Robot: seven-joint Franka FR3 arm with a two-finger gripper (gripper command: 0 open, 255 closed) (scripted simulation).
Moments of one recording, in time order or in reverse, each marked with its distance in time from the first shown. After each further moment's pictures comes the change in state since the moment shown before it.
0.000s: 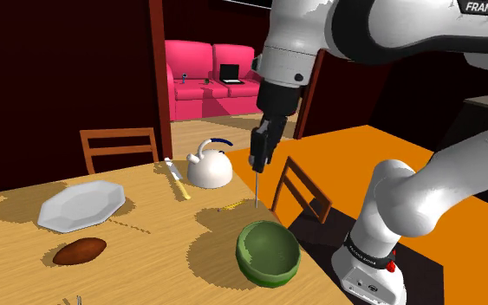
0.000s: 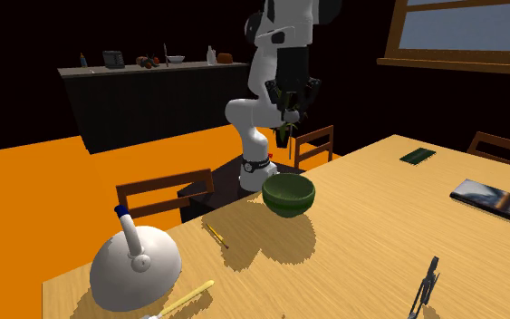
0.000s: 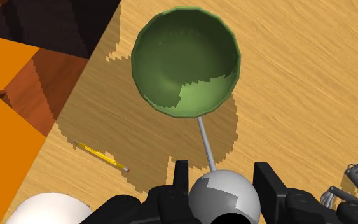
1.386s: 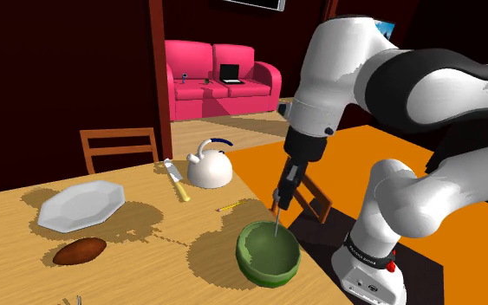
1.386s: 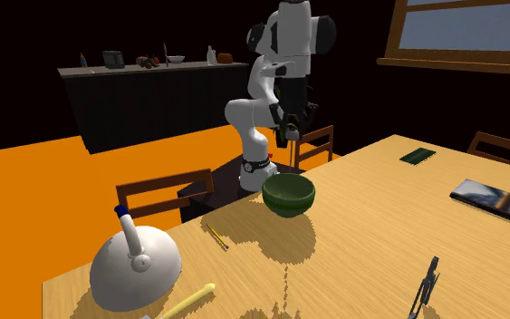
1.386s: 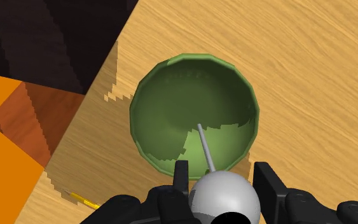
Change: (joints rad) arm 0.079 -0.231 0.028 -0.315 0.085 0.084 0.004
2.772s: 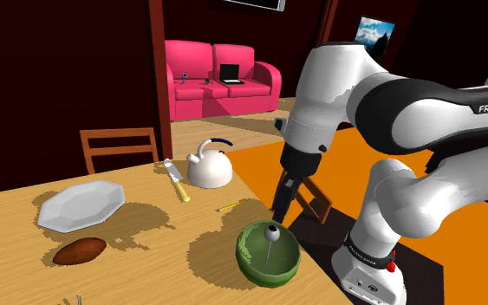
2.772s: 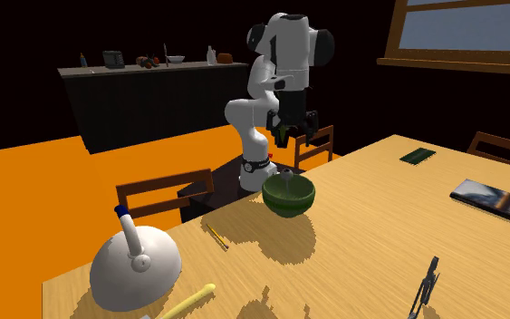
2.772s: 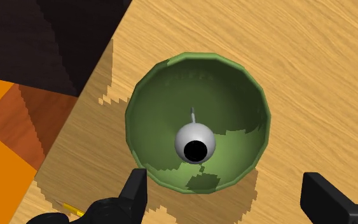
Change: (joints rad) arm 0.009 0.003 0.023 -0.081 0.024 0.084 -0.010
